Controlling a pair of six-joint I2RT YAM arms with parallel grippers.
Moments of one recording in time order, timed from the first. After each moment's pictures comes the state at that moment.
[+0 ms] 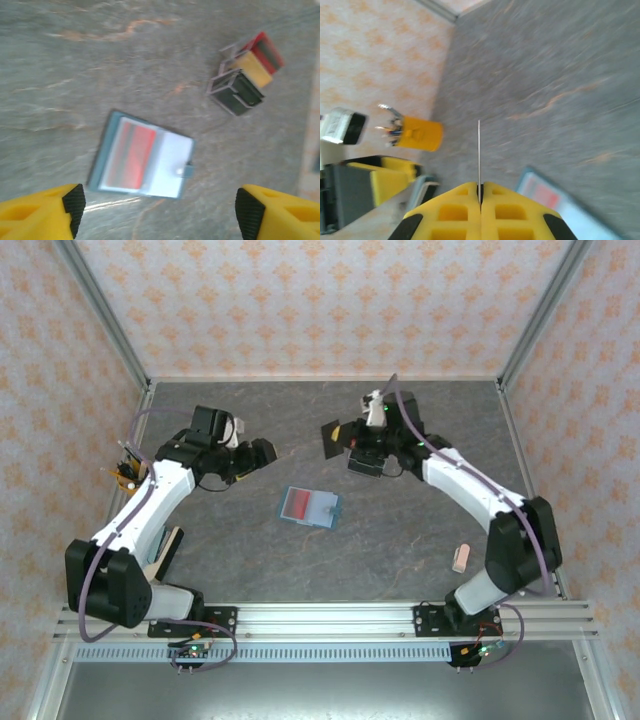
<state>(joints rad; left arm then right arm) -0.18 1.33 1.12 -0.76 0.34 -0.61 0.42 1.52 1.19 -0.23 -0.51 0.63</state>
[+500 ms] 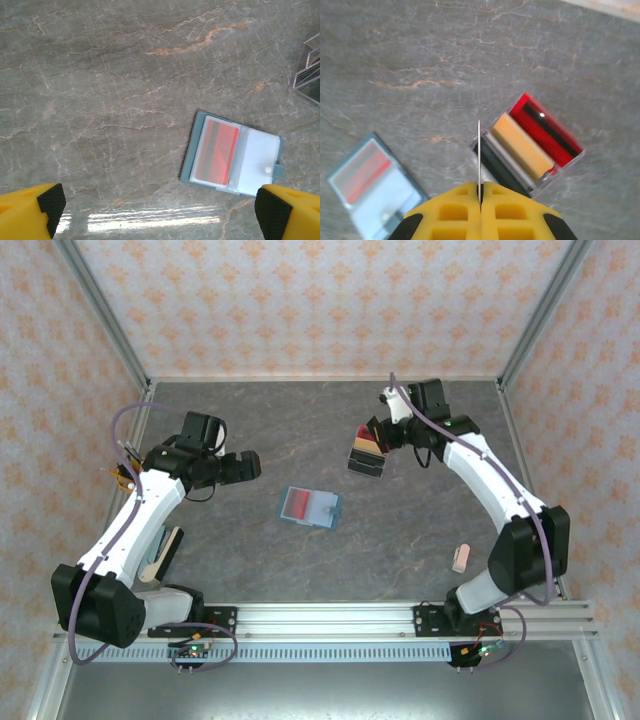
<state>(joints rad) -0.18 1.25 1.13 -0.91 0.08 -0.41 0.30 1.55 1.37 -0.63 -0.27 -0.13</state>
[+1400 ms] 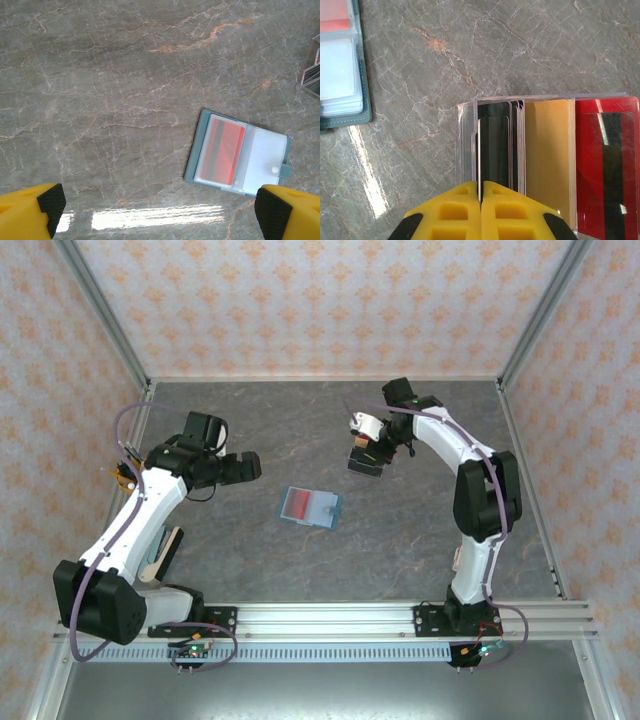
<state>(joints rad) -0.18 1.27 1.13 -0.91 0.07 -0.40 0.30 1.93 1.59 -0.87 -0.35 -0.88</state>
